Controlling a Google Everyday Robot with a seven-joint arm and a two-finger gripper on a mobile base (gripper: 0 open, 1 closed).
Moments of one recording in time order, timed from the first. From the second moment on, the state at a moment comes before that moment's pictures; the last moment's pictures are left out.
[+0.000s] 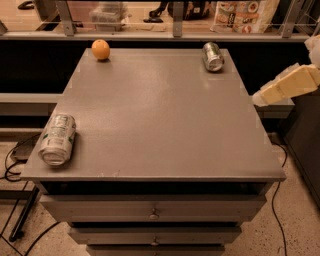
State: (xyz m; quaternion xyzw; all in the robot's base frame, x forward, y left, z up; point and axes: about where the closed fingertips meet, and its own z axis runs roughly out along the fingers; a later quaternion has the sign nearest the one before) arm 0.528 -0.239 0.998 -0.39 0.82 0.02 0.41
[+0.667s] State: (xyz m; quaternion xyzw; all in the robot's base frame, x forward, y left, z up) arm 0.611 -0.183 0.994 -0.37 0.80 0.06 0.46
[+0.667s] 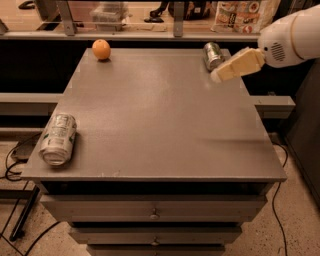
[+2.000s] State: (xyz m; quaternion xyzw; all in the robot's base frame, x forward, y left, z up) arm 0.730 -0.187 0.962 -0.29 0.81 0.10 0.50
